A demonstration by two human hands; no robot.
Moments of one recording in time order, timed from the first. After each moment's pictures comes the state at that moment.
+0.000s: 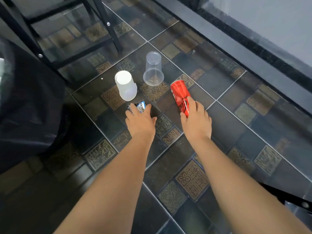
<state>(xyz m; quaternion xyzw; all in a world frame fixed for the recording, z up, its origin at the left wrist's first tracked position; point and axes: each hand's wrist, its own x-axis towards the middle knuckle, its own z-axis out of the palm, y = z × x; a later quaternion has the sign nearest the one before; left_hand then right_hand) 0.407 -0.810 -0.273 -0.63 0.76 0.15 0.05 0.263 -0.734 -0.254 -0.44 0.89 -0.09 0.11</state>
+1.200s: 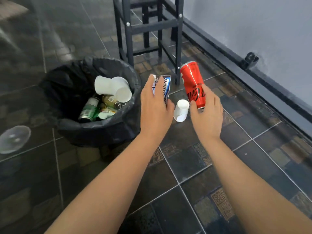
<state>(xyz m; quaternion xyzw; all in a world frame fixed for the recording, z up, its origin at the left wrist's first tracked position) 0.550 -0.816 -0.084 -0.57 0.70 0.15 -0.40 0.409 -0.793 -0.110 -0.51 0.75 -0.42 0.04</state>
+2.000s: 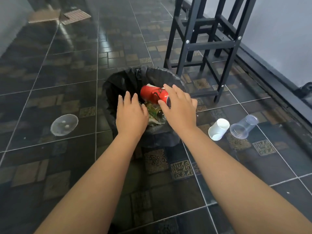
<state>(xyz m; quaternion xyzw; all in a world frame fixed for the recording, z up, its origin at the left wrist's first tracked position) 0.729 -0.842 -0.081 -0.77 0.59 0.06 -0.22 0.586 -0.871 -0.080 -0.74 0.63 -0.23 0.04</state>
